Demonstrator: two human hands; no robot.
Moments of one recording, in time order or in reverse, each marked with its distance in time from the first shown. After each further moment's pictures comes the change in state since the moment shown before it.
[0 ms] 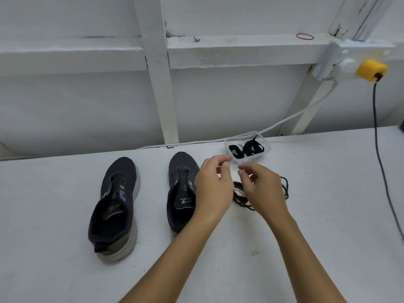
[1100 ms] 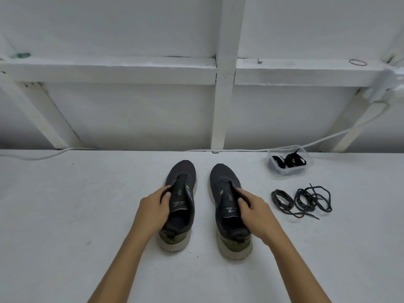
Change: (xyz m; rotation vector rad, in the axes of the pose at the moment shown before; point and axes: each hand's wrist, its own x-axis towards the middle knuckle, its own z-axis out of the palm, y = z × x) left_hand -0.022 -0.101 -0.240 0.489 -0.013 -0.294; right_hand -0.065 -0.082 0.072 0.105 -0.480 0.205
